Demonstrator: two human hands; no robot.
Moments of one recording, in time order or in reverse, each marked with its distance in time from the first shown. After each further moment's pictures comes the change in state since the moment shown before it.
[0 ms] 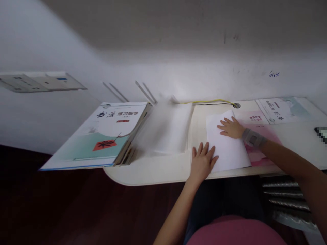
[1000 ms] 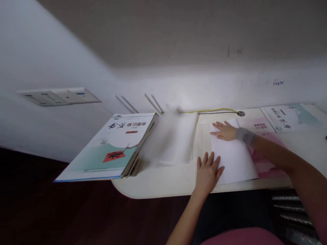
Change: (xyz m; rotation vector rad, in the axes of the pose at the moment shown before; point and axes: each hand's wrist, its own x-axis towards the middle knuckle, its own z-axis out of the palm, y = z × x) left_hand -0.001 -0.004 0.000 0.007 0.011 0.007; right_hand 0.060 0.006 -0.006 0.112 -0.056 -0.153
